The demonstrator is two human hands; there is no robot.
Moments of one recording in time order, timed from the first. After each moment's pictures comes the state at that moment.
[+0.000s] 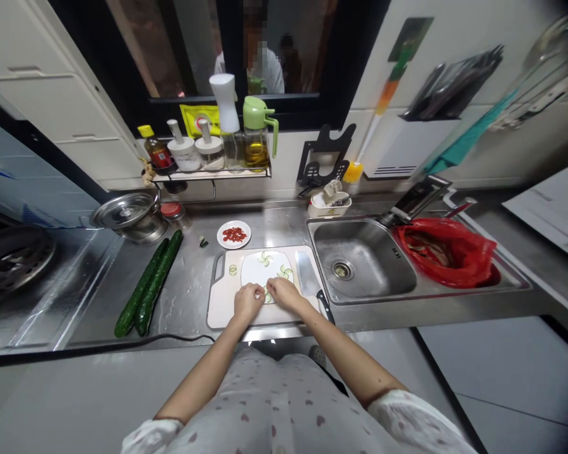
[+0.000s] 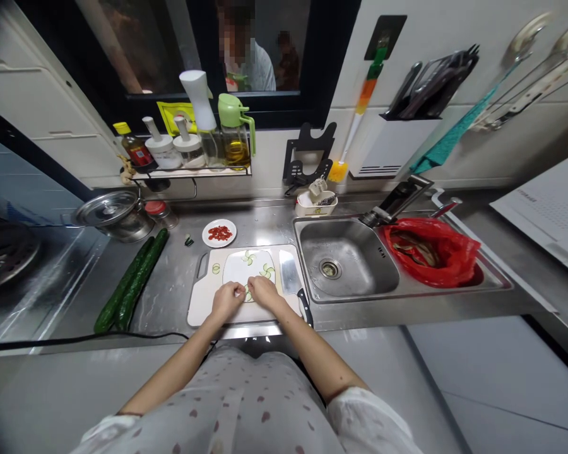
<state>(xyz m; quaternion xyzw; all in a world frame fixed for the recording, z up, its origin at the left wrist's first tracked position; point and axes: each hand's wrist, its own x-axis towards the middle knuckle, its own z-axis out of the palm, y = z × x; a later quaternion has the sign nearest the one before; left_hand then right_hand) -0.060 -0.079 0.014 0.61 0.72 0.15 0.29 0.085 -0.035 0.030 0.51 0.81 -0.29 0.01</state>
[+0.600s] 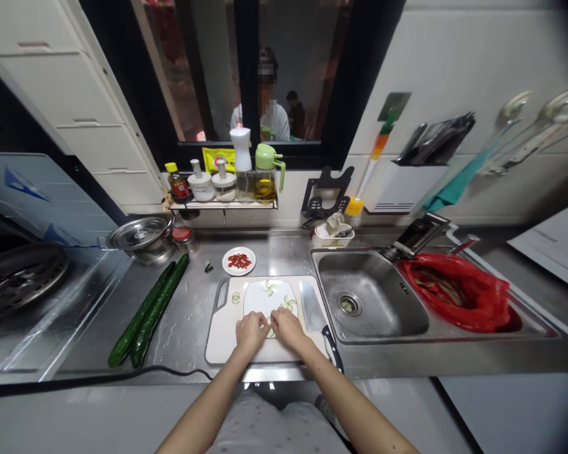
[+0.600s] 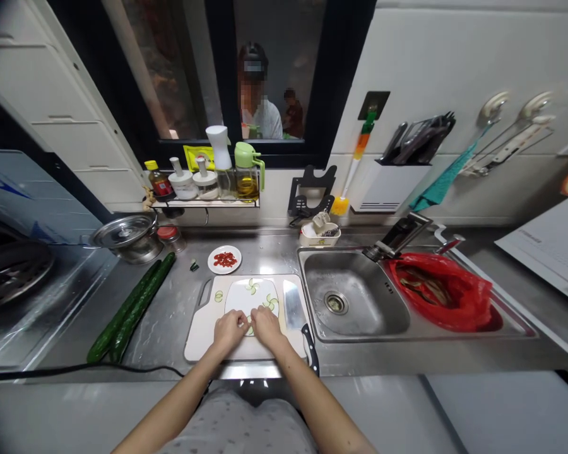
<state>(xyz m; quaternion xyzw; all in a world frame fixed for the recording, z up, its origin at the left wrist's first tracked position) -0.050 -0.073 0.020 0.61 0.74 0.10 0.26 0.084 -0.043 0.028 0.53 0.82 -0.21 0.03</state>
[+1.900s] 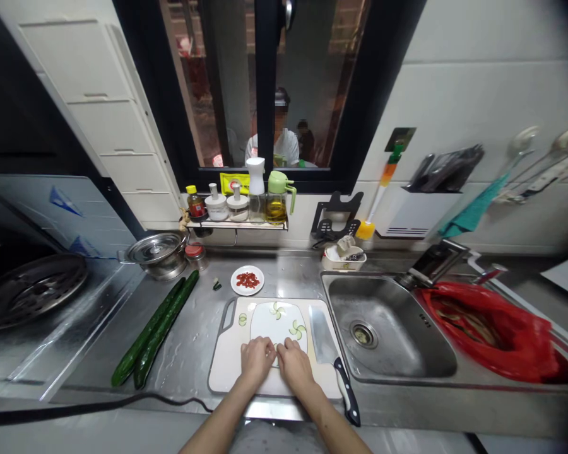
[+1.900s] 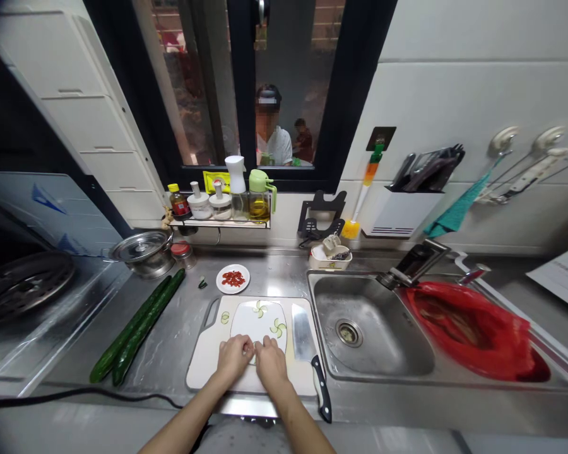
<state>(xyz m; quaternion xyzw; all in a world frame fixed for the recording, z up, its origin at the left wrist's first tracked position) -0.048 -0.075 0.026 0.61 0.74 0.09 0.28 0.077 -0.063 0.019 0.56 0.82 -0.15 0.03</state>
